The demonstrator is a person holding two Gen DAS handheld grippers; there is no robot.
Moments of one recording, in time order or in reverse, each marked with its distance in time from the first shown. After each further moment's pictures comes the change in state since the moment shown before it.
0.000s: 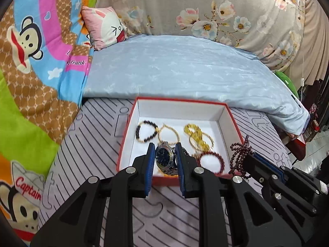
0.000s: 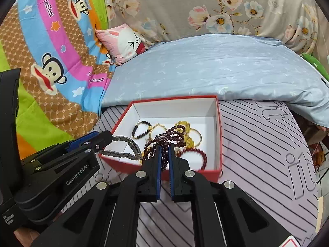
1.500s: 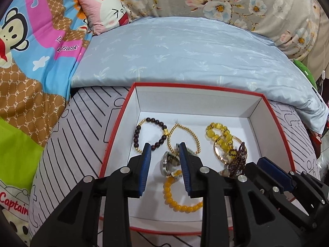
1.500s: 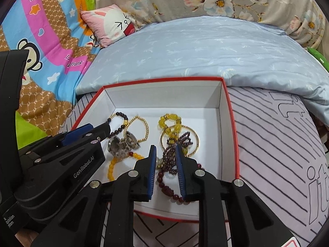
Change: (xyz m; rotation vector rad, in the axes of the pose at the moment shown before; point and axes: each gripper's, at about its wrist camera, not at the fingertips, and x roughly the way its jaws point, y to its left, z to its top) left arm 0.103 0.008 0.001 0.003 0.103 0.072; right arm 0.094 -0.016 -0.002 -0.015 0.111 -0.066
